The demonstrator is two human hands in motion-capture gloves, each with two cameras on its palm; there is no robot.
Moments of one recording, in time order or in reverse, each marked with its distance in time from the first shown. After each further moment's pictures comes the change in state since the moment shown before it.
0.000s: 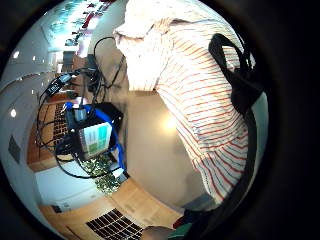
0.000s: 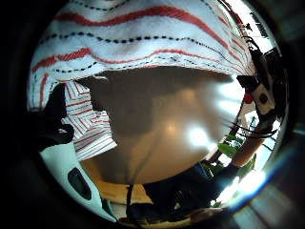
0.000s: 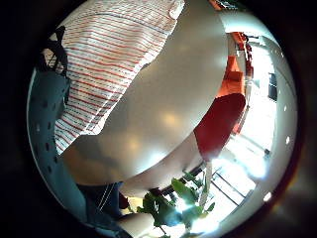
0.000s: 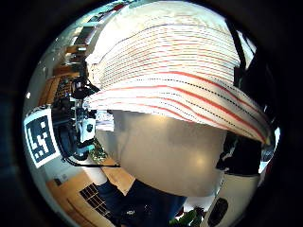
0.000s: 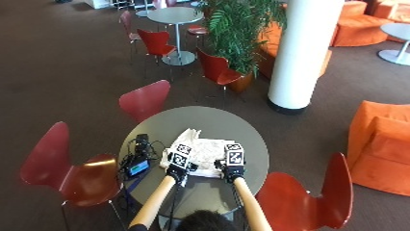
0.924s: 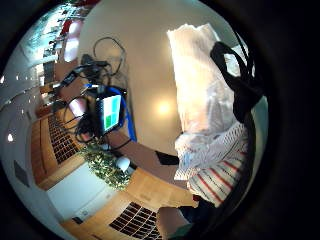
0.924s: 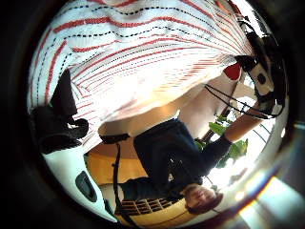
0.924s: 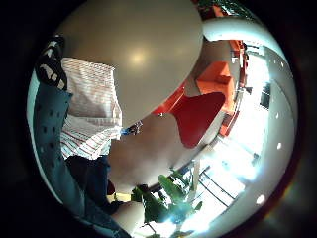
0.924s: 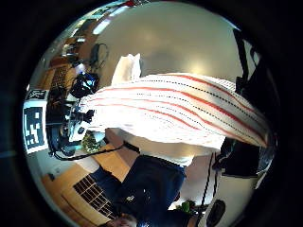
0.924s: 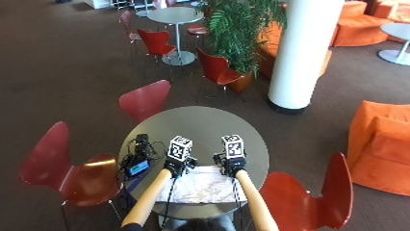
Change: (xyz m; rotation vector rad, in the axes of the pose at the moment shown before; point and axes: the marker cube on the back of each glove) left arm -0.015 0.020 -0.038 -0.198 0.073 0.055; right arm 0.003 0.031 -0.049 -0.193 0.120 0.162
